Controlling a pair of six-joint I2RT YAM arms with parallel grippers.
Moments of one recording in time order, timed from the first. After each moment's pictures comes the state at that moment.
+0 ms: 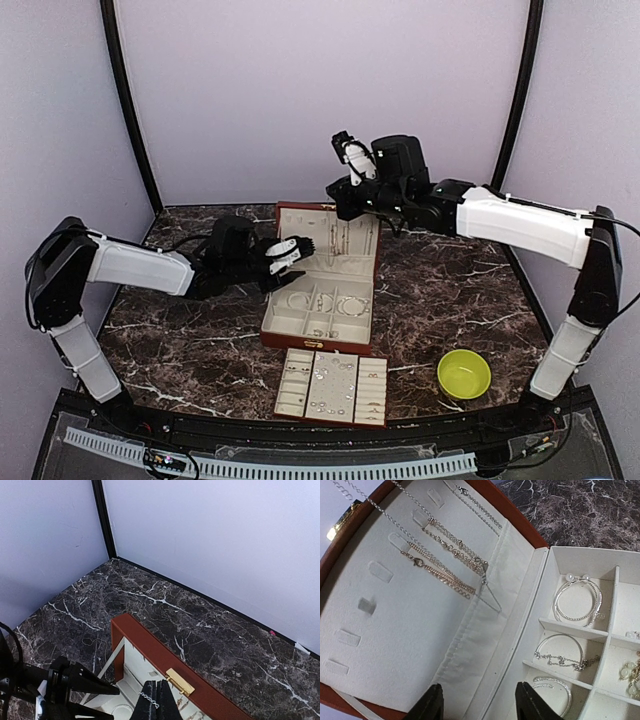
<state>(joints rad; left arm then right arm) -0.71 1.69 0.91 0.32 0.15 0.70 0.84 1.71 1.49 -0.12 0.09 0.09</state>
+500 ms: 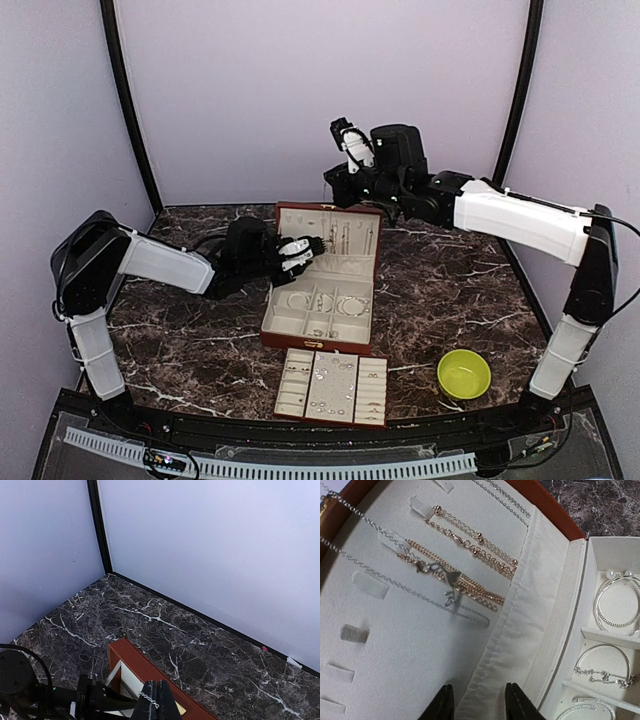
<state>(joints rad) -0.71 1.86 1.00 0.47 0.08 0.80 0.84 1.74 1.58 -0.11 0.12 0.06</state>
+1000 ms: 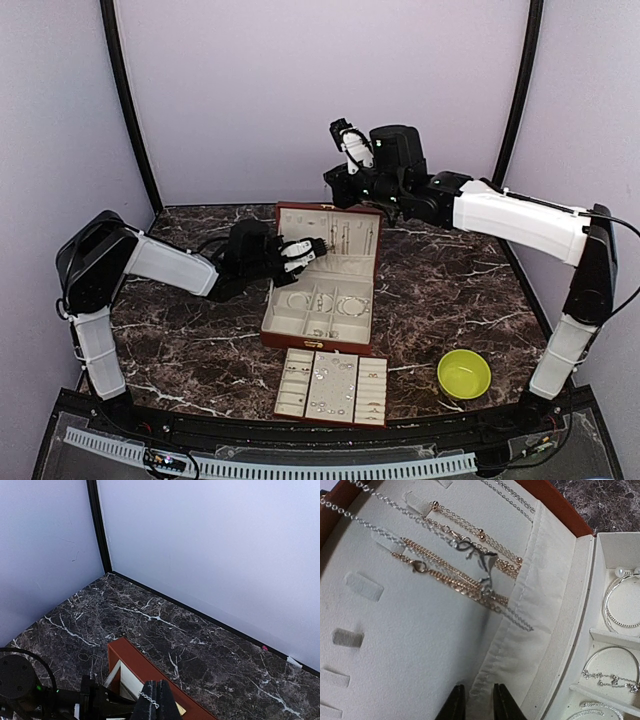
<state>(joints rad) -0.71 1.90 1.01 0.52 0.03 0.81 0.84 1.74 1.58 -0.11 0.12 0.06</state>
